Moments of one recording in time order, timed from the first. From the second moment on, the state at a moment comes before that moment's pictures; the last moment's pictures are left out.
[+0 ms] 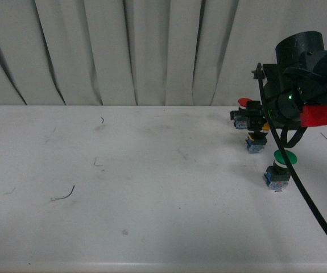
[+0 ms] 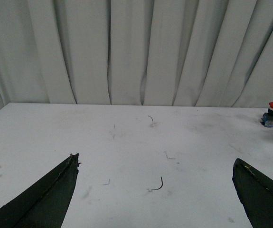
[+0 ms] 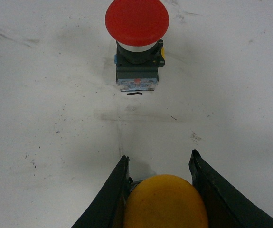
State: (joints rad) left arm 0.00 0.01 0.01 0.00 0.00 -0.01; right arm 0.13 2.43 1.69 0.05 0.11 0.08
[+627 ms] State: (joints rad) left arm 0.00 0.01 0.01 0.00 0.00 -0.01; right arm 0.12 2.43 1.69 0.05 0.15 0.07
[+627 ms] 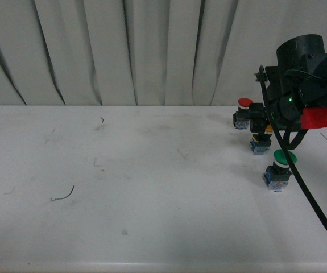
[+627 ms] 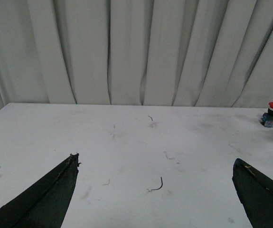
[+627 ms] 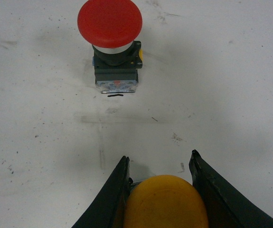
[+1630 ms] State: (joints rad) left arm 0.00 0.01 0.01 0.00 0.00 -0.01; right arm 0.09 2.36 1.62 0.12 0.09 0.09
